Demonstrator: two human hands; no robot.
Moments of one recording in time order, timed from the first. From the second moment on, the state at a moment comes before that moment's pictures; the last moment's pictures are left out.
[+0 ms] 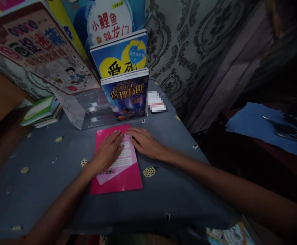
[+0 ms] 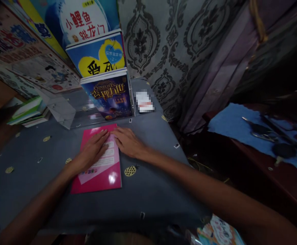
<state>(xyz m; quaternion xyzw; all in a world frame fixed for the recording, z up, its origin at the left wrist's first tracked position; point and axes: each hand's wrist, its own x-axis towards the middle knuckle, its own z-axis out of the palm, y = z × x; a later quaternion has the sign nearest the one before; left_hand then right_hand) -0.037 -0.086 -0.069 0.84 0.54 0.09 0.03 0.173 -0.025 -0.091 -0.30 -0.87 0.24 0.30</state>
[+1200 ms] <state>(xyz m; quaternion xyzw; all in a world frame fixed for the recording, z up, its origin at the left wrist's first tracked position) 0.001 -0.161 -0.045 0.89 0.43 0.13 -0.01 0.214 -0.082 -0.085 -0.30 -0.86 0.32 0.28</state>
